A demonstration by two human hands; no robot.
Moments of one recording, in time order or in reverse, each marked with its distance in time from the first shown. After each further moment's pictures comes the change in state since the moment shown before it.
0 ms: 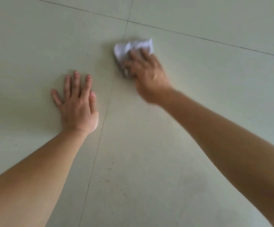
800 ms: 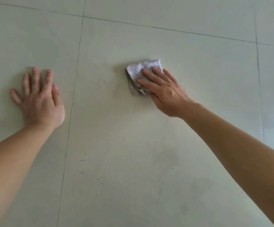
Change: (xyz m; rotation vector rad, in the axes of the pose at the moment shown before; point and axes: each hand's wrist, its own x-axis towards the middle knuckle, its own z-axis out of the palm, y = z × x) left_hand -0.001 0.000 0.004 -0.042 0.077 0.023; right_hand -0.157 0.072 -0.042 -0.099 -0.144 0.130
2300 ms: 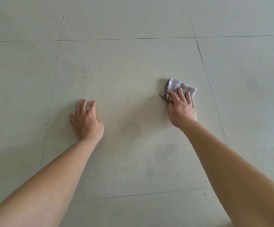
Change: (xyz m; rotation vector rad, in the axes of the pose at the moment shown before) left_hand -0.164 0.160 0.011 -0.105 -0.047 0.077; right_hand -0.205 0.036 0.007 0.201 0.163 0.783
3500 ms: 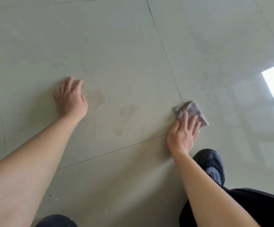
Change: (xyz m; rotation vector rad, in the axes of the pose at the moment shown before) left_hand -0.042 0.048 0.008 -0.002 -0.132 0.265; right_hand -0.227 0.104 0.022 0.091 0.197 0.712
